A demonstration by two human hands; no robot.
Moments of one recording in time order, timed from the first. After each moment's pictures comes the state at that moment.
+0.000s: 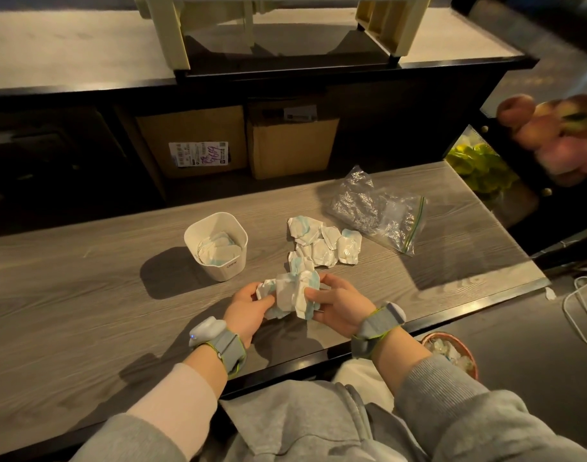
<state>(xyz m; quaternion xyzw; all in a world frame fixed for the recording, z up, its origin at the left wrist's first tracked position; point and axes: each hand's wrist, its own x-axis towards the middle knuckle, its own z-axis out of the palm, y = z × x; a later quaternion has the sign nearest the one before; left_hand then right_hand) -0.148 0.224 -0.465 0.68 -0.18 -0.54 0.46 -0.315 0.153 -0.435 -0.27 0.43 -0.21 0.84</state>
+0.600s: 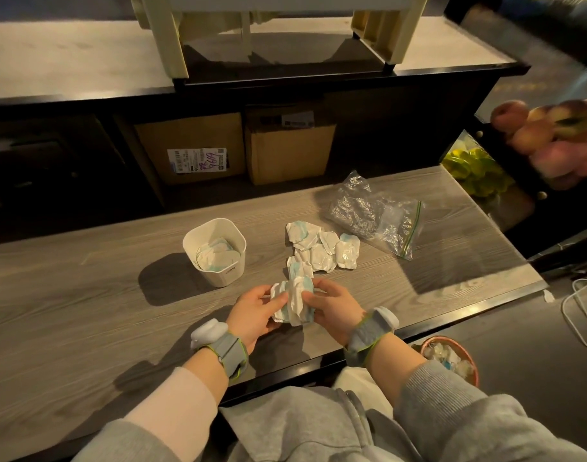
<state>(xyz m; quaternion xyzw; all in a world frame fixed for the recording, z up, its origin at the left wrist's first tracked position) -0.156 0.224 -0.441 0.60 -0.17 -0.62 0.47 -0.305 0.163 -0.436 -0.35 0.47 -0.25 0.77</state>
